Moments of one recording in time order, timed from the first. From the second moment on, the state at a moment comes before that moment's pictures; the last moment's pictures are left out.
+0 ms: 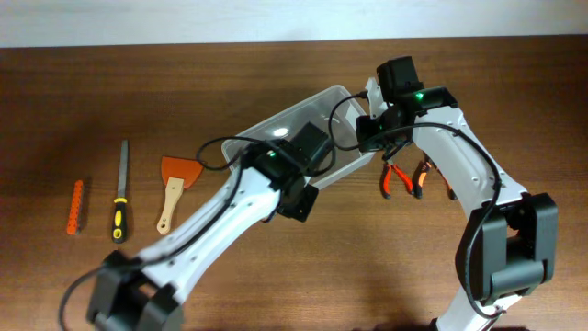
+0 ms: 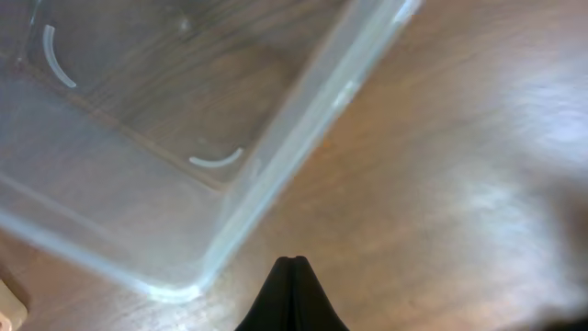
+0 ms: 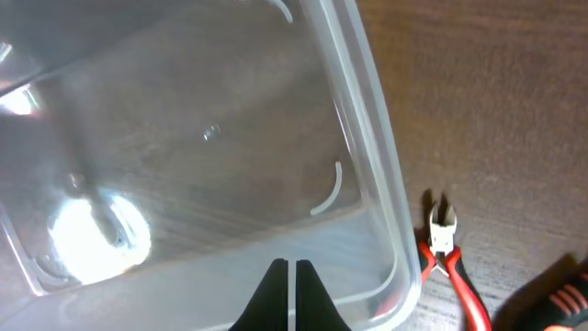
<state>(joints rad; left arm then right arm) -0.70 1.75 1.44 -1.12 -0.07 -0.23 0.21 1.89 1.53 -0.90 -0.16 0.10</state>
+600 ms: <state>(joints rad) -0.55 1.95 1.44 -1.09 -0.19 -0.23 0.21 1.89 1.53 -1.00 -0.16 0.07</state>
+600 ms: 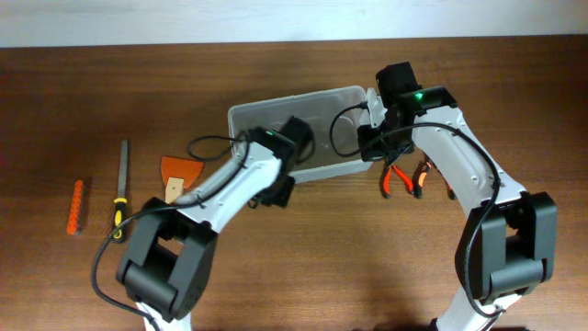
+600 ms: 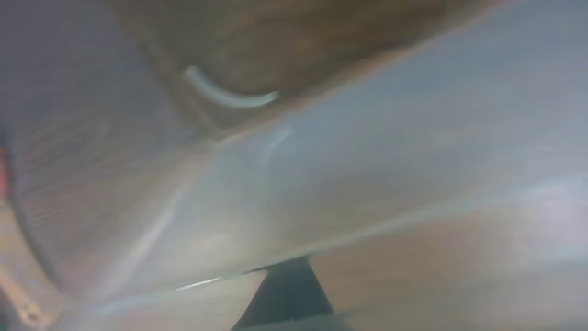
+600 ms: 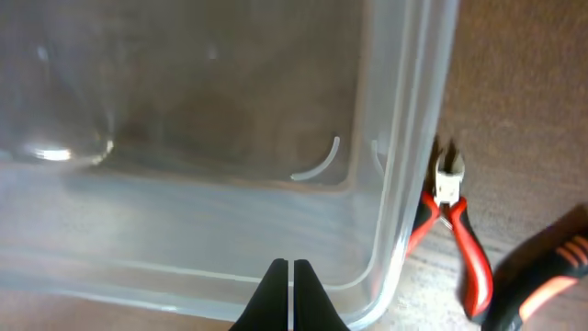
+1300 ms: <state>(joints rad) -0.31 1.67 1.54 -1.19 -0.23 -0.25 0.18 1.83 1.76 -1.05 -0.15 0.07</state>
